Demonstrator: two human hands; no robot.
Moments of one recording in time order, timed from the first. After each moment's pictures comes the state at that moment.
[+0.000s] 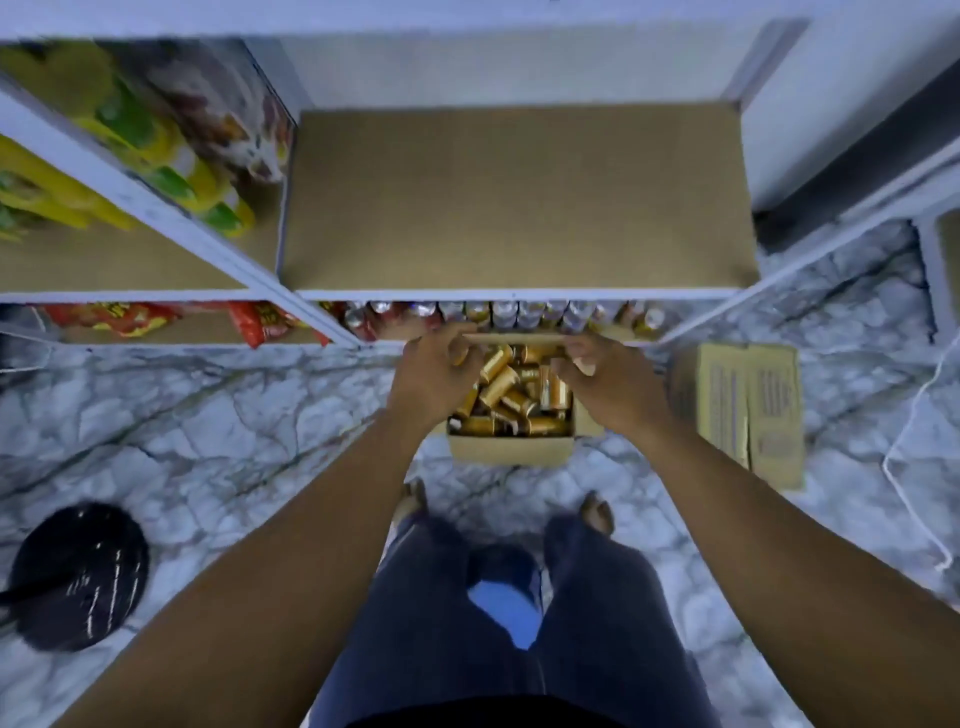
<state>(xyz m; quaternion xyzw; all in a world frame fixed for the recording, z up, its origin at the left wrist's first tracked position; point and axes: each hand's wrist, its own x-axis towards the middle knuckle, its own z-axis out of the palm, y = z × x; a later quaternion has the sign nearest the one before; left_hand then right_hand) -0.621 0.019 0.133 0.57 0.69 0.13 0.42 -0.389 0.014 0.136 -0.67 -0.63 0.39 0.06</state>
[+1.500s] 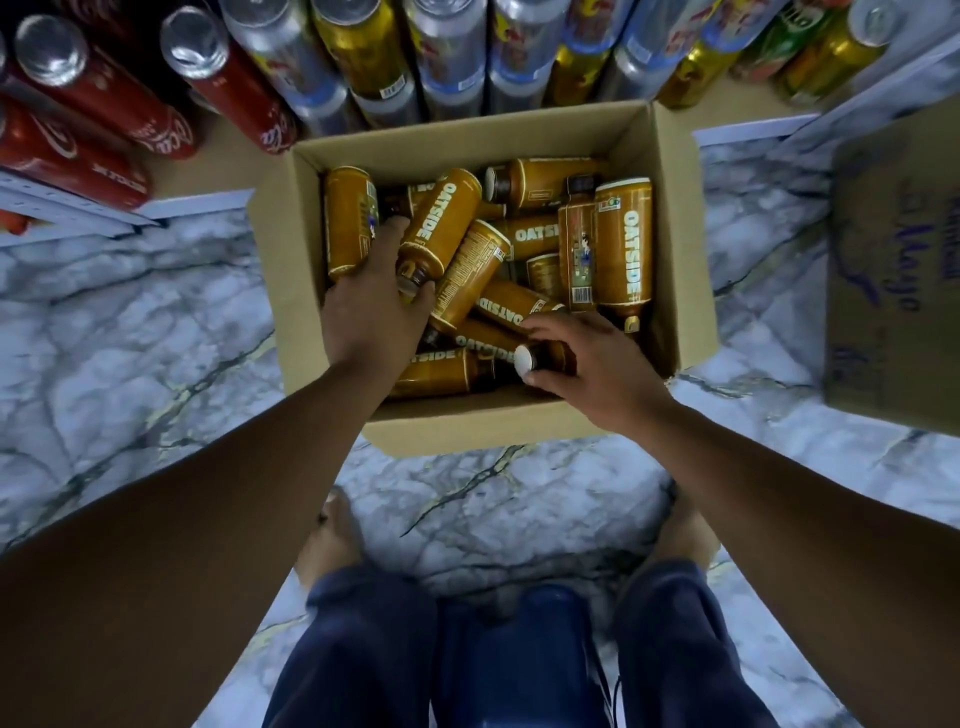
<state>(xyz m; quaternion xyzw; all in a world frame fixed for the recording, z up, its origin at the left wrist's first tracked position) -0.616 0.051 -0.436 0.65 0.71 0.07 0.25 -0.375 -0.021 -0.456 -0.62 -0.64 0.45 0.07</state>
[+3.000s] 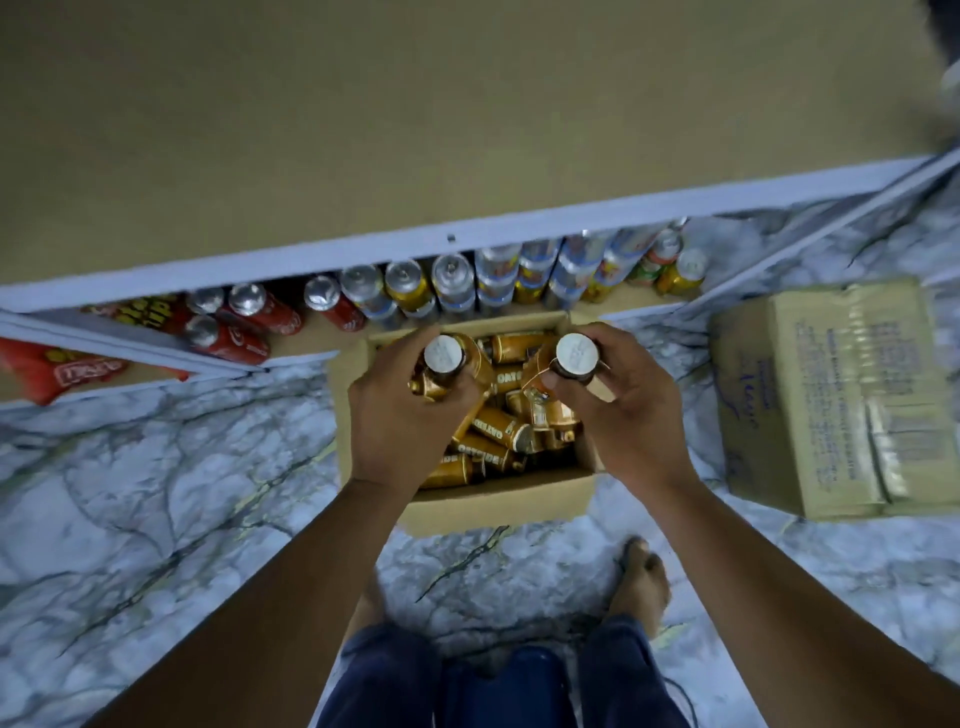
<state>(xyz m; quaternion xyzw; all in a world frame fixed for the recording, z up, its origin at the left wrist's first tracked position) -0.575 0.063 -0.193 0.60 0.64 0.34 0.34 -0.362 0.037 -0.196 -0.68 -0.44 0.43 0.40</state>
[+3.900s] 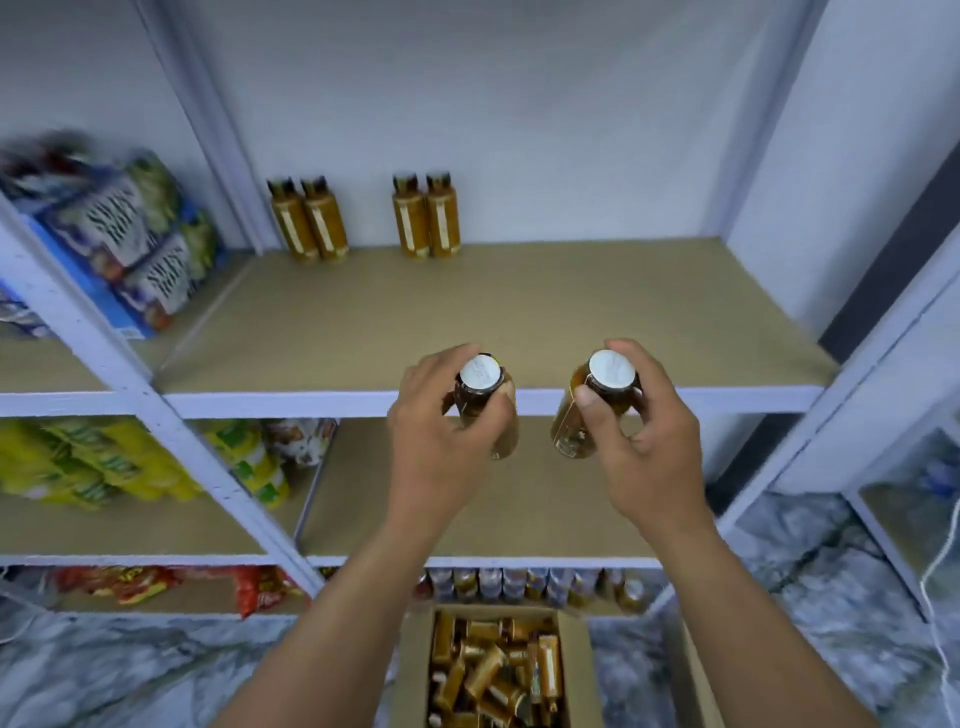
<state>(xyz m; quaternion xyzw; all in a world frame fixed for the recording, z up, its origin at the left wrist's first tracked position) -0.543 0.069 0.430 0.61 0.50 0.60 0.15 -0.359 0.058 0.425 -0.49 -0.60 0.23 0.59</state>
